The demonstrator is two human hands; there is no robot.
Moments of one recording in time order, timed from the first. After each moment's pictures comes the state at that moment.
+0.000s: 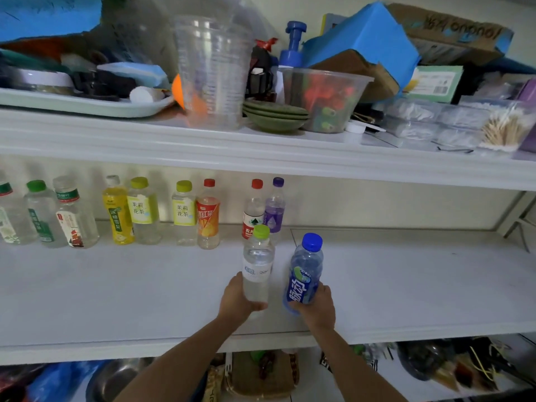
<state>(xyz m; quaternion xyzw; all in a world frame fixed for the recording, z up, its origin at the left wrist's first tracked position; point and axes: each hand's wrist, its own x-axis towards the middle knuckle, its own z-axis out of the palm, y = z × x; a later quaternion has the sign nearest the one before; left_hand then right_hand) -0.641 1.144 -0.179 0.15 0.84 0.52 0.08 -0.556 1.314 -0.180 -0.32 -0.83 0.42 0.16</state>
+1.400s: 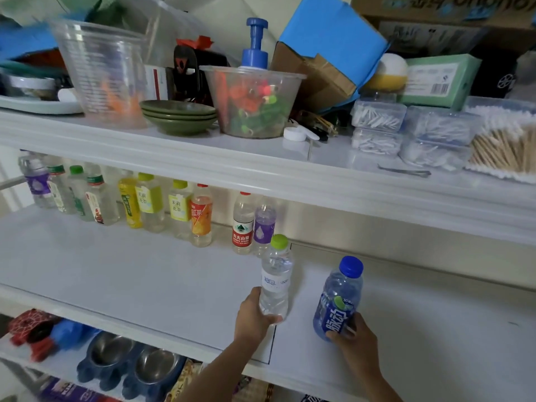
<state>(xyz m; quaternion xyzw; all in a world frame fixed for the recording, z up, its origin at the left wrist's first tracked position) -0.598 1.309 -0.187 0.00 0.83 0.56 0.02 -0.535 1.532 -0.207 -0.21 -0.80 0.54 0.14</state>
